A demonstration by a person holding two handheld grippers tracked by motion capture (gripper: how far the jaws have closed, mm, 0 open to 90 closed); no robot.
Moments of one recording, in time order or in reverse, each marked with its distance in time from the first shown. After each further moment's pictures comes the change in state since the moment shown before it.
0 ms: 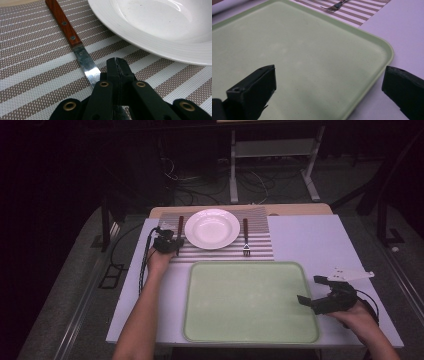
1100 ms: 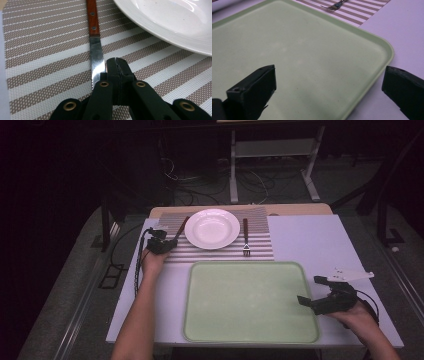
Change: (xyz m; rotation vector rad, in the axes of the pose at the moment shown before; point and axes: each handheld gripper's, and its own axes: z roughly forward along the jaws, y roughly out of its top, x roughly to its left) left arm 0.017 -0.009 -0.013 0.002 0.035 -0.059; right arm 0.001 0.000 0.000 0.005 -0.002 -0.005
